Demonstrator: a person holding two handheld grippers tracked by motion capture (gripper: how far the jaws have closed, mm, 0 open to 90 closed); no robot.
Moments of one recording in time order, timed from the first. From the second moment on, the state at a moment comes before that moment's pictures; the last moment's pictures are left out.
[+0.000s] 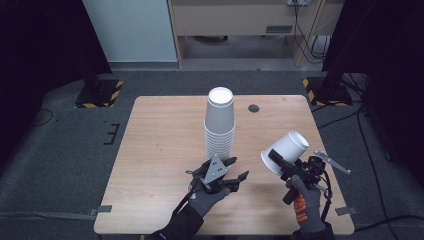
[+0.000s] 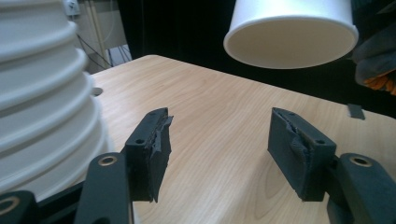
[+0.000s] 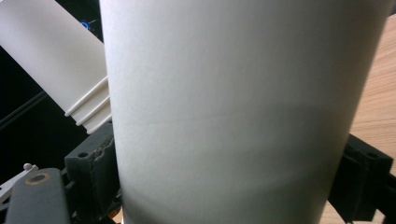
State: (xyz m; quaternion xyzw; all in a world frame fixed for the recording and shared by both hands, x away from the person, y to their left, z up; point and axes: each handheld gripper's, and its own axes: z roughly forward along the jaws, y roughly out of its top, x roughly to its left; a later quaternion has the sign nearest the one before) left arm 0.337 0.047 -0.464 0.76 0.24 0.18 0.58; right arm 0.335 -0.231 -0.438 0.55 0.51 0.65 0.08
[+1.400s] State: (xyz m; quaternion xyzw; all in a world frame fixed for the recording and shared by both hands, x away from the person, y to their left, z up) left arm 0.365 -0.011 -0.462 0.74 0.23 0.19 0.60; right arm 0.337 -0.224 -0.442 0.55 0.52 0.65 0.05
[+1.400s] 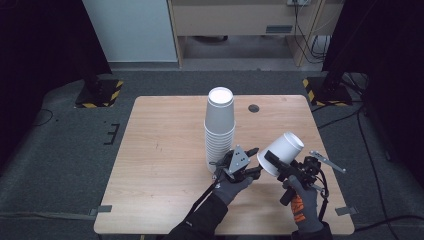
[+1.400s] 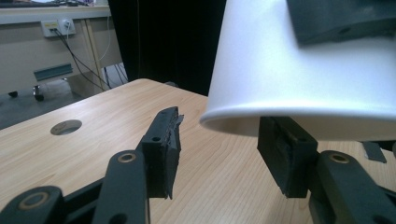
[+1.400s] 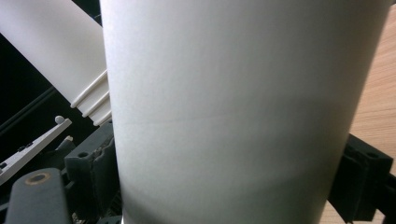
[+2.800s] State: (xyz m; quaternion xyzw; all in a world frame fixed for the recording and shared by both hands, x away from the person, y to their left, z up) left arm 0.362 -0.004 -0.471 0.74 0.22 0.20 0.60; right arm 0.342 -0.219 -0.451 0.55 0.53 0.65 0.03
